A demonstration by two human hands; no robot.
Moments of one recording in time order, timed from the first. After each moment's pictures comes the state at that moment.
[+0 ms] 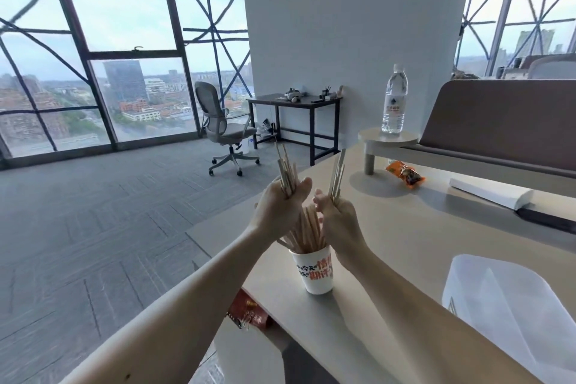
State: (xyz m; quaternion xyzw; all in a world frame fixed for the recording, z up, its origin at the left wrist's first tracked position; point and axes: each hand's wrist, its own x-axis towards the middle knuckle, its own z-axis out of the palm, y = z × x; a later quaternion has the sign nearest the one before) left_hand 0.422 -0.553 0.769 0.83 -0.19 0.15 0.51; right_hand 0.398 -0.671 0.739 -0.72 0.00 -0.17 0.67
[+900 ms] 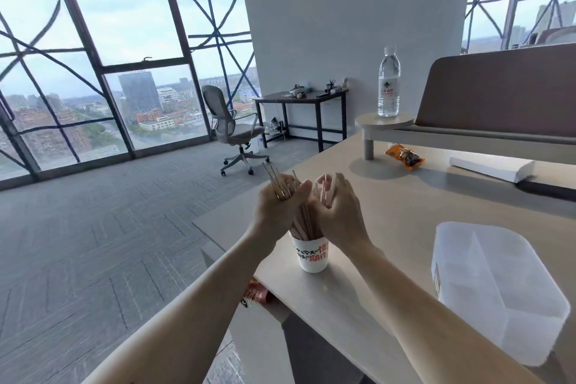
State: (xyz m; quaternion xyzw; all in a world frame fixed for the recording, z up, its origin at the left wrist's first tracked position) left_hand 0.373 -0.567 0.750 0.77 -0.13 0.12 0.61; right_hand 0.376 -0.693 0.712 -0.80 -0.06 -0.31 0.52
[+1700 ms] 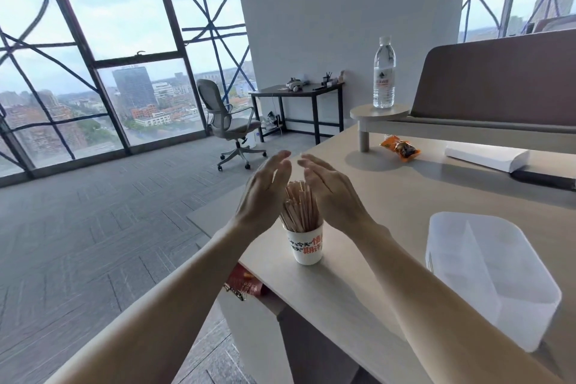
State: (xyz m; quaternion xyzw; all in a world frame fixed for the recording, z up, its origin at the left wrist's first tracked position) left_hand 0.391 -0.552 0.751 0.84 -0.25 0.17 0.46; right_hand 0.367 -0.703 0.738 -0.84 -0.16 -0.22 0.47
